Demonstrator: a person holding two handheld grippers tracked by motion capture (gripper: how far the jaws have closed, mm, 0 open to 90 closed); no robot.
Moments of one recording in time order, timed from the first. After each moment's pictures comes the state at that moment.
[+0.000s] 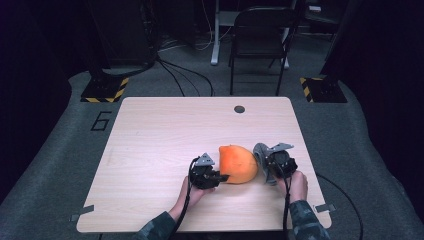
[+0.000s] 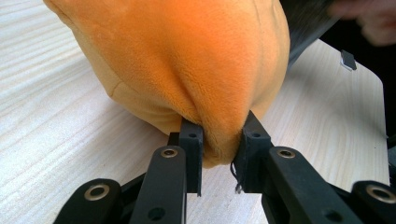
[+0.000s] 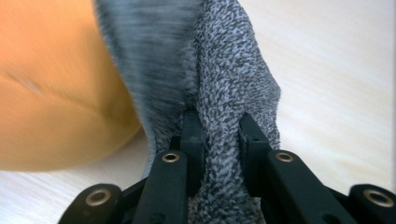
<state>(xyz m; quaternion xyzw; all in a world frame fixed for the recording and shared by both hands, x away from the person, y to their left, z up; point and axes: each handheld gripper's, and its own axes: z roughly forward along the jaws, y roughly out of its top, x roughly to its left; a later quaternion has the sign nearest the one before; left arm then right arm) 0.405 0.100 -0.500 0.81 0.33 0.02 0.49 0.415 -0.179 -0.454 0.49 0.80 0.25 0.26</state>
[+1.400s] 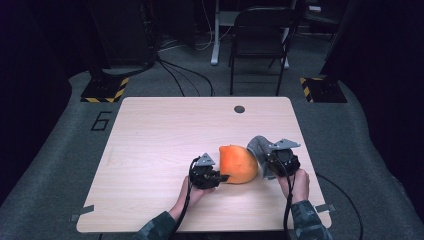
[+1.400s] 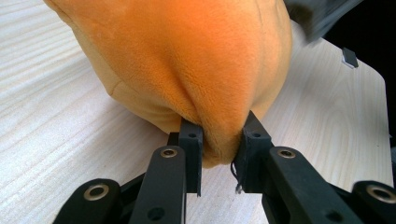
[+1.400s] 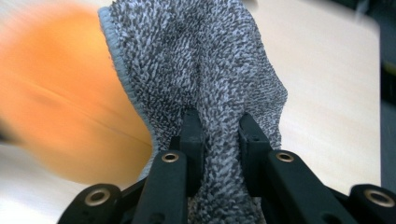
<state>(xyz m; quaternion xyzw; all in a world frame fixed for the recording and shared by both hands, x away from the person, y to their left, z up) 0.405 0.099 -0.501 0.81 0.32 0.02 0.48 0.396 -0.170 -0.415 0.46 0.79 0.30 0.27</state>
